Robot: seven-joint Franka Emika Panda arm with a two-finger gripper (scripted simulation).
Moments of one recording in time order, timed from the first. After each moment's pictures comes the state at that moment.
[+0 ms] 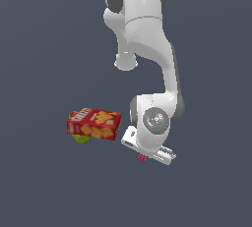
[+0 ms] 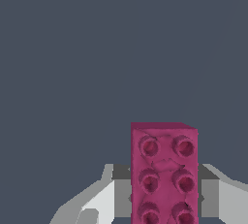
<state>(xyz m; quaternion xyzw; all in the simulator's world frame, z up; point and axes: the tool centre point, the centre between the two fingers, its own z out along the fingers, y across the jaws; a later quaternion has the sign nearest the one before) 0.136 0.077 0.036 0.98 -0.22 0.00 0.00</state>
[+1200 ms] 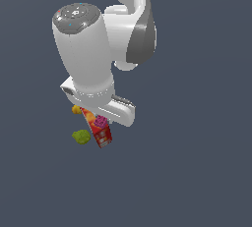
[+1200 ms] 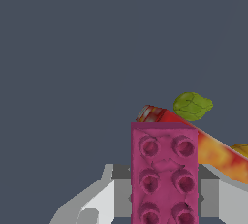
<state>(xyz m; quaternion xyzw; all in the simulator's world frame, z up) 0.087 -0.071 0.251 0.98 -0.22 0.00 0.00</state>
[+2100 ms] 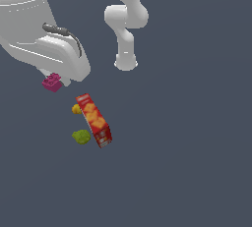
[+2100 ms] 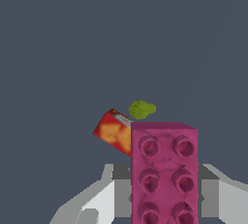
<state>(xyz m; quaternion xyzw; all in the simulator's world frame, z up) 0.063 -0.168 0.392 0.98 -0.22 0.00 0.00</state>
